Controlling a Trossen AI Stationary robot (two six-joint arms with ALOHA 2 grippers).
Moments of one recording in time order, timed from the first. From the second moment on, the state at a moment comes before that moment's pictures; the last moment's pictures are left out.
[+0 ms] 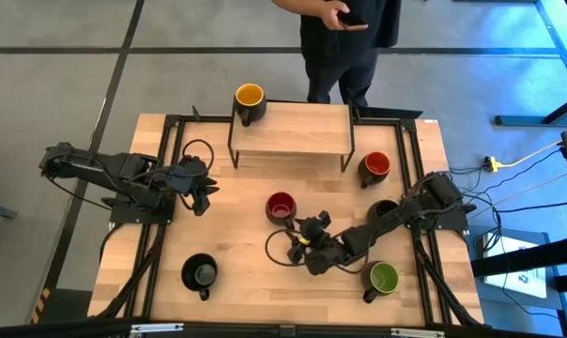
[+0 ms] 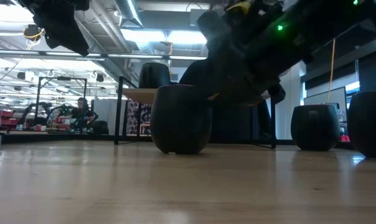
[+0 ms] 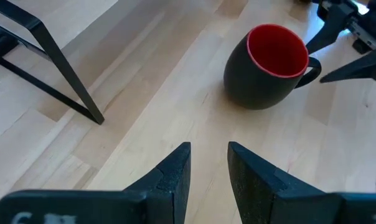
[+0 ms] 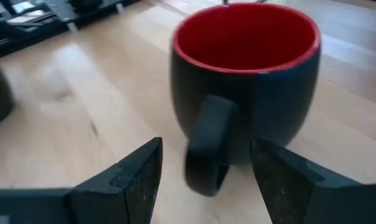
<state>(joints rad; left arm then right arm) -0.17 0.75 0.77 -0.82 -0.37 -0.60 0.47 1.94 1.07 0.05 0.87 0.89</state>
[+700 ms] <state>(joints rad) -0.17 0.75 0.77 -0.82 -0.37 -0.60 0.43 1.98 1.07 0.06 0.83 0.90</state>
